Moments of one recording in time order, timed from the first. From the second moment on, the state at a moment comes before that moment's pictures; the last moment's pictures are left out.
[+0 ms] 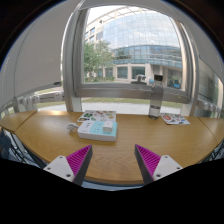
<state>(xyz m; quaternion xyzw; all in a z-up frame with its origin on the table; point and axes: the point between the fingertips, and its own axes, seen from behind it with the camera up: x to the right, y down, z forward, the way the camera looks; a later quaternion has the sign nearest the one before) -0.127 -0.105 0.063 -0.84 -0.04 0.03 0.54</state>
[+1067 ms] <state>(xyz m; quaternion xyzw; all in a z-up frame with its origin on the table) -0.007 0.042 0.257 -0.75 0.09 -0.04 0.65</state>
